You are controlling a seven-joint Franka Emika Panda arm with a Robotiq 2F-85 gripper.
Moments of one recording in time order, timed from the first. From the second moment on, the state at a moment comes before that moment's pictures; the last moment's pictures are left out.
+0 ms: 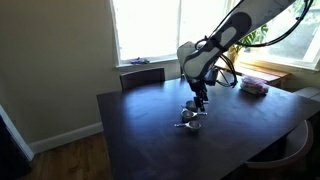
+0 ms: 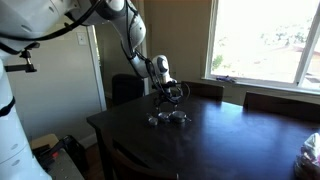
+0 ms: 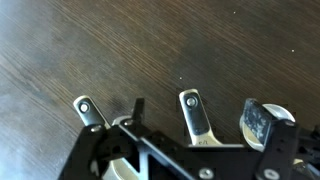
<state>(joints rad) 0.15 0.85 -0.04 -1.54 -0.34 2.11 -0.26</state>
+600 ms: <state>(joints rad) 0.15 0.91 -0.01 -1.53 -0.38 2.19 -0.34</state>
